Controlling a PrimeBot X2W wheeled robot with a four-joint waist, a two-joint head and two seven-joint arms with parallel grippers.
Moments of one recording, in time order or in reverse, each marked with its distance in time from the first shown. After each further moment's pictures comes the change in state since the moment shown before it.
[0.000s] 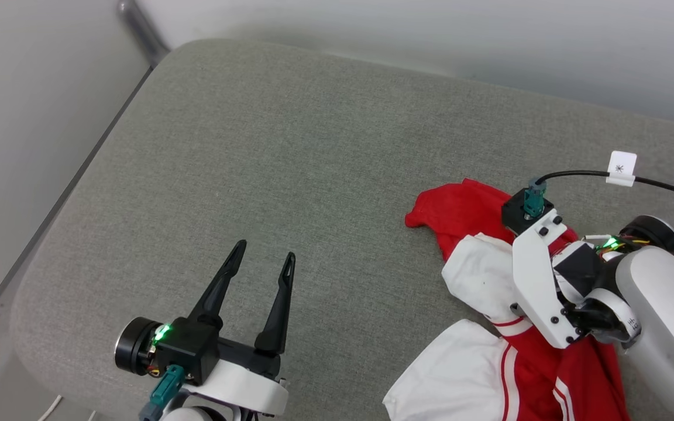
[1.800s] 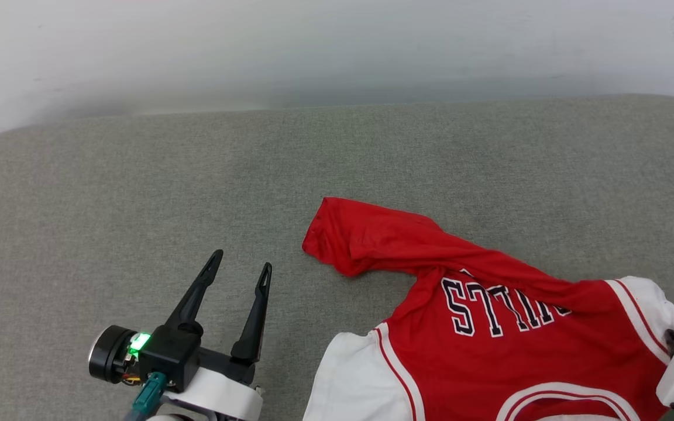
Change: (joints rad) left arm 0.032 0.017 0.076 0.008 0.068 -0.034 0.000; right arm 0.480 0.338 -1.000 0.110 -0.353 0.000 -0.686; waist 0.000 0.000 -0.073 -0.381
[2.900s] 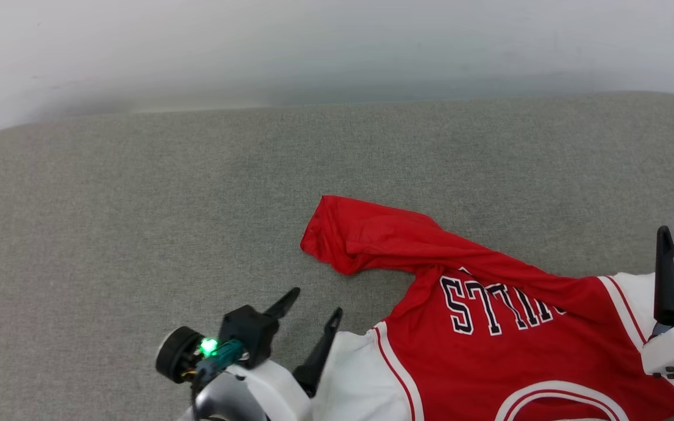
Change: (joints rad) left arm -0.018 0.079 -0.217 -0.086 -0.181 -0.006 0.384; right arm 0.073 0.067 0.127 -0.374 -0.091 0.000 -0.449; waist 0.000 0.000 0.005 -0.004
